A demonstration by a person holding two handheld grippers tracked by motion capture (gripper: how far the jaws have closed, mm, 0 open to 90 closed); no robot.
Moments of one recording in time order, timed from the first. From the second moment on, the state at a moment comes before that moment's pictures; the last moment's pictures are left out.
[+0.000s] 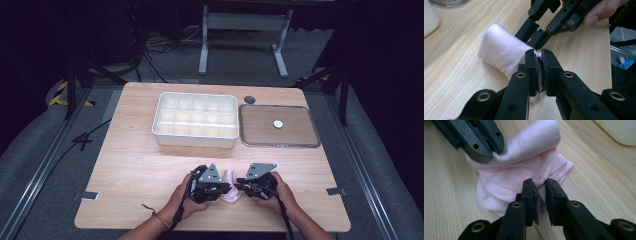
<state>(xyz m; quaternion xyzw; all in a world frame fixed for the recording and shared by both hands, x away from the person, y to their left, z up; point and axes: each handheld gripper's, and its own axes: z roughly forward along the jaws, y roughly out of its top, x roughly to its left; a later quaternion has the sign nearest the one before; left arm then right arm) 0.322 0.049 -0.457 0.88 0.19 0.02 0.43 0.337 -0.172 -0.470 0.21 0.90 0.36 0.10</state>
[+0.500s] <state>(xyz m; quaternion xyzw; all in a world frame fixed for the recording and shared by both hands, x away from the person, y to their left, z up) 0.319 0.032 -0.466 0.90 0.17 0.02 0.41 0.343 -0.184 -0.455 0.23 0.88 0.39 0.11</state>
